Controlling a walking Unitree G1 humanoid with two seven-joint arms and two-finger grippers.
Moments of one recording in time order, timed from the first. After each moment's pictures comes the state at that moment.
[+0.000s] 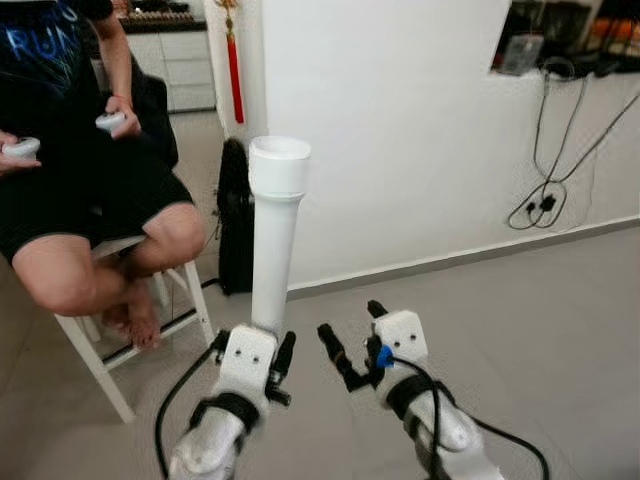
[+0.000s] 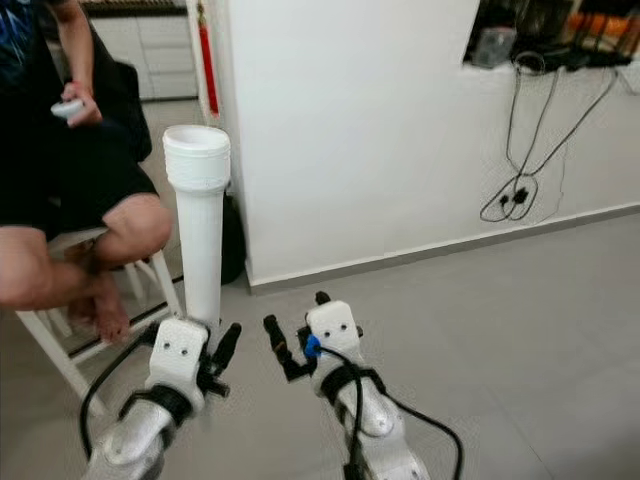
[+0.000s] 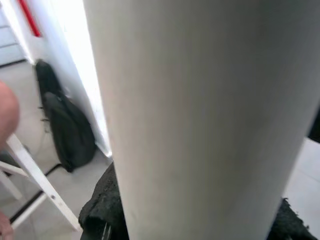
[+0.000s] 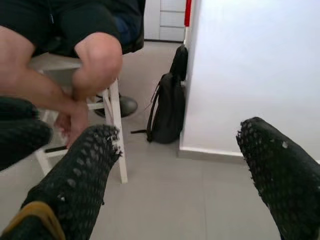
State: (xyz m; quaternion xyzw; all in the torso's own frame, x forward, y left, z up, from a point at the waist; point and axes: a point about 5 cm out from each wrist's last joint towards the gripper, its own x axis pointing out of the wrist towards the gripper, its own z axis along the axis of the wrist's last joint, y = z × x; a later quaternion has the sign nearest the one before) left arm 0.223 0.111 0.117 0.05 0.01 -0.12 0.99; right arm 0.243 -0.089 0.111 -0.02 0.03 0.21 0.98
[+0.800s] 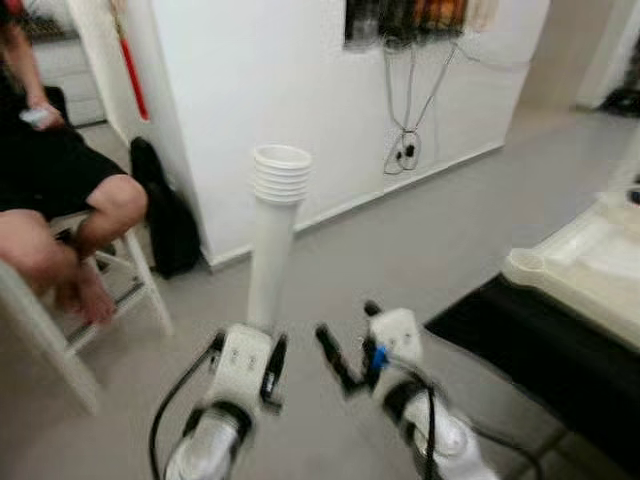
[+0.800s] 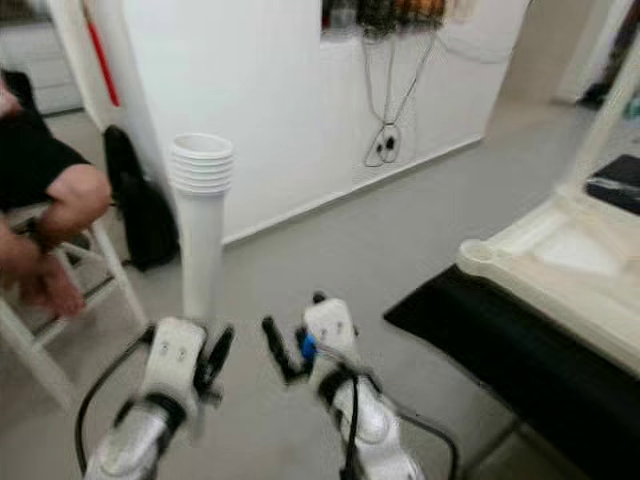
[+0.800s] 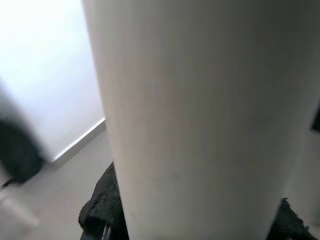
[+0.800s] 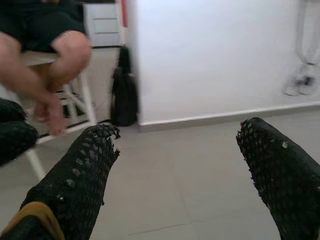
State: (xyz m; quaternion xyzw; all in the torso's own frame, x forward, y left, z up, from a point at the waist) left arm 0.225 0.106 0.116 0.05 0.01 -0.13 0.99; right arm 0.246 -0.095 0.106 -0.02 0.04 0.20 0.98
